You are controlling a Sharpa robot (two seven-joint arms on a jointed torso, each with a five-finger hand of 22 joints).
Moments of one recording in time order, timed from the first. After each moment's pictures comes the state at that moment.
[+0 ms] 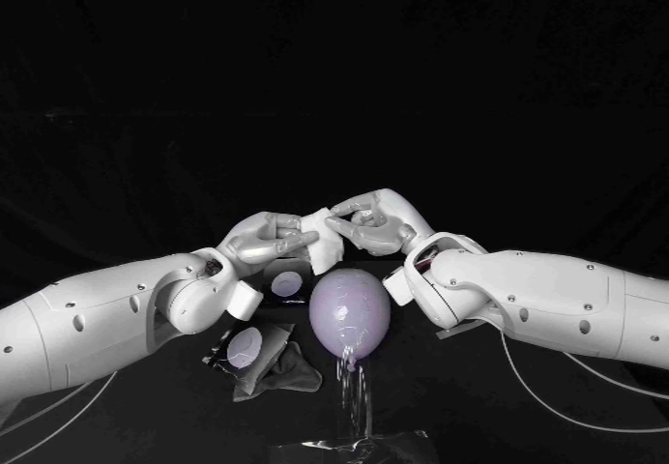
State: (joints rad) left arm 1.30 -0.73 -0.15 1.37 -0.16 0.04 0.43; left_hand 1.48 -0.05 0.60 0.13 0.05 0.87 0.17 0.48 0.37 1.19 0.12 0.06 0.06 1.15 0.08 0.23 0.38 0.16 0.83 0.23 0.54 0.18; right arm 1.34 -0.69 -0.17 1.55 -0.60 -0.65 0.30; right_hand 1.29 -0.08 0.48 0.08 0.05 1.07 0.09 0.17 0.50 1.40 0.01 0.74 1.09 1.47 -0.04 1.51 1.31 0.05 1.44 0.07 1.34 1.31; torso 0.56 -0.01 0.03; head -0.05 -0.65
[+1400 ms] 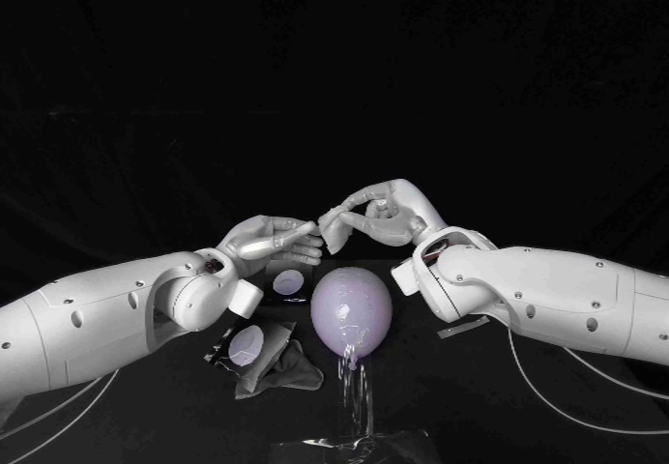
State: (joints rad) left arm 1.30 -0.74 -0.15 1.38 -0.11 -0.07 0.30; left_hand 1.30 -0.21 0.39 0.29 0.05 0.73 0.19 0.32 0.44 1.01 0.20 0.07 0.06 0.98 0.16 0.13 0.37 0.16 0.75 0.28 0.44 0.12; right arm 1.34 -0.70 -0.16 1.54 -0.62 -0.75 0.27; right_hand 1.33 -0.08 0.54 -0.01 0.05 1.11 0.07 0.27 0.52 1.46 -0.02 0.86 1.14 1.47 -0.07 1.57 1.31 0.04 1.47 0.04 1.44 1.31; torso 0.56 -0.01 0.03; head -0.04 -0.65
